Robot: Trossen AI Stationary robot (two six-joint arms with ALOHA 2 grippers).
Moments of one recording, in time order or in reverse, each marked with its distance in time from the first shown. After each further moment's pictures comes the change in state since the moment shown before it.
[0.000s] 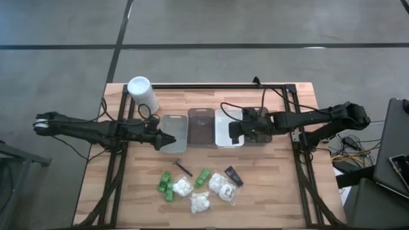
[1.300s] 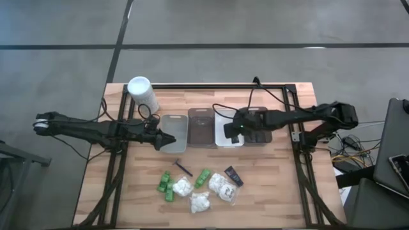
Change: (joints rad) left arm 0.000 0.000 0.000 -0.001 -0.005 0.000; right arm -0.126 0.161 -0.046 0.068 -0.113 -0.138
